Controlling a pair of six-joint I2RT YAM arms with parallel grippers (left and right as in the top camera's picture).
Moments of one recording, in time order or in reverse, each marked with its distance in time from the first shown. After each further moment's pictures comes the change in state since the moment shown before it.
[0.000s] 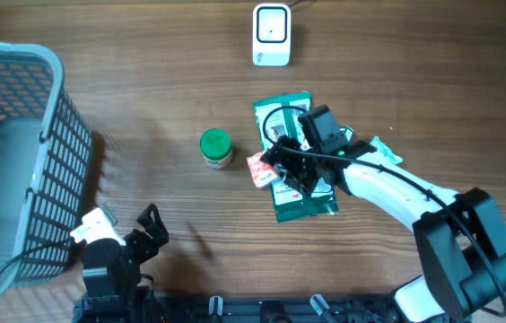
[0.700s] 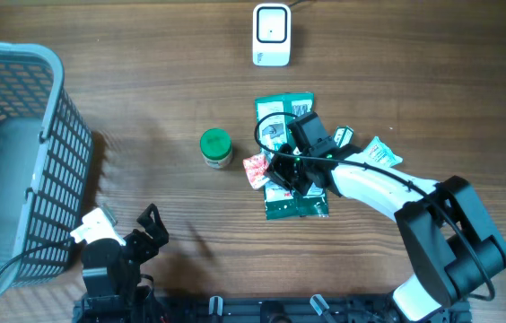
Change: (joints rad) left arm 0.000 0.000 0.000 -0.002 0.000 0.000; right arm 0.046 0.072 0.002 0.047 0.015 0.034
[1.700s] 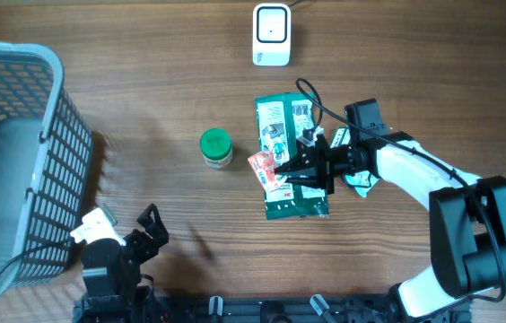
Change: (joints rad) left arm 0.000 0.000 0.000 0.000 0.000 0.000; right arm -0.307 -0.026 -0.015 -0.148 -1.136 -0.311
